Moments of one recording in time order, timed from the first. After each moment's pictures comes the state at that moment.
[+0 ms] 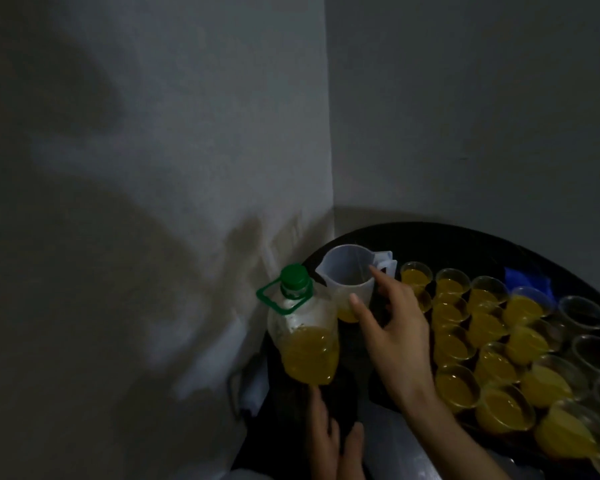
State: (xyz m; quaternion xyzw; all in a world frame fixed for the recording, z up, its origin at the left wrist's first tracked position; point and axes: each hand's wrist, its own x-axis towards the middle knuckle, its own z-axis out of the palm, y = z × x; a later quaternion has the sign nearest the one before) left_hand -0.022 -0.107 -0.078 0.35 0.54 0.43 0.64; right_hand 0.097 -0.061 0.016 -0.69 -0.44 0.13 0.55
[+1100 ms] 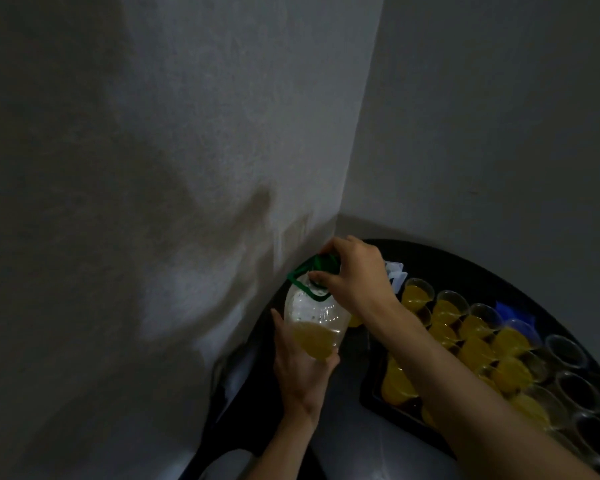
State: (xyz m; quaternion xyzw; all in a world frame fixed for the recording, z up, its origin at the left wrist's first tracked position) left_hand -0.042 -0.010 -0.091 0.56 0.60 0.42 0.39; right_hand 0.058 0.027 0.067 -0.71 -0.63 0.08 0.30
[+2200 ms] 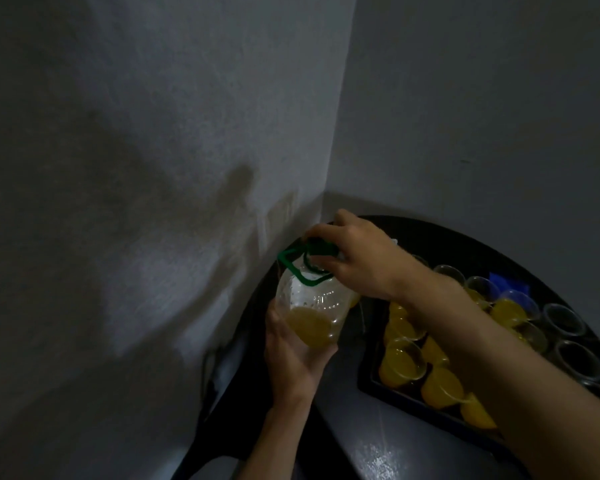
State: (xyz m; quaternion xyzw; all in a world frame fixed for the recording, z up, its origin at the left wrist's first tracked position) left_hand -0.038 0.006 -0.120 0.56 0.54 0.48 0.41; right_hand 0.089 0.027 0.078 -0.65 -0.74 0.11 0.13
